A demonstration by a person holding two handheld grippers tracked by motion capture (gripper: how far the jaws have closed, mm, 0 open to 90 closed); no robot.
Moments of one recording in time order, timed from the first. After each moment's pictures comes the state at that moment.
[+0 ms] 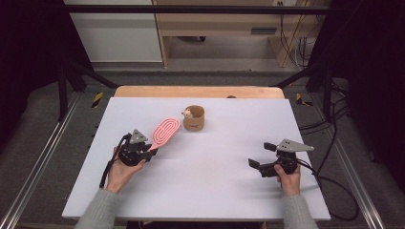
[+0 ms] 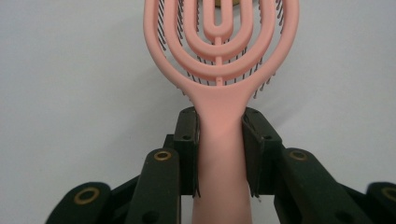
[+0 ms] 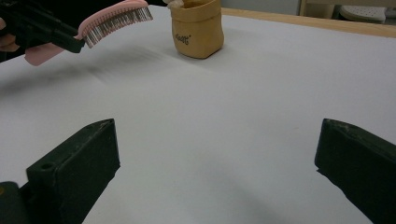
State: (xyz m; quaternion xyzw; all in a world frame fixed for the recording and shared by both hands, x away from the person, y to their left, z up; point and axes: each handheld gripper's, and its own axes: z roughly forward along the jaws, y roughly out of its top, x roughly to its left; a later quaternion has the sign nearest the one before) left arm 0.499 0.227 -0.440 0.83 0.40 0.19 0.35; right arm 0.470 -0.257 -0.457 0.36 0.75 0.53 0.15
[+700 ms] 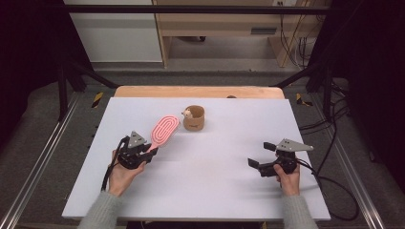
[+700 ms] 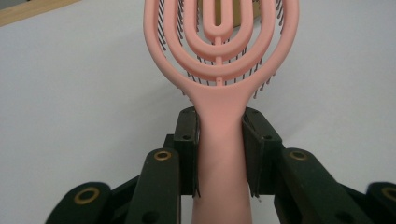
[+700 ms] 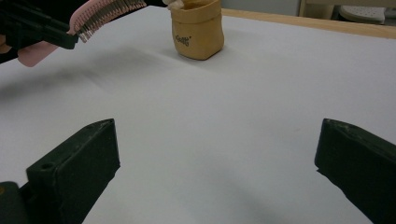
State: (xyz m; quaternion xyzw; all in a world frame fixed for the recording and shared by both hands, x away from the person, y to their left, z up) left arm 0.485 0.224 -0.436 0.80 0.41 0.22 0.37; right arm 0.471 -0.256 -0.455 0.36 0.75 0.54 0.15
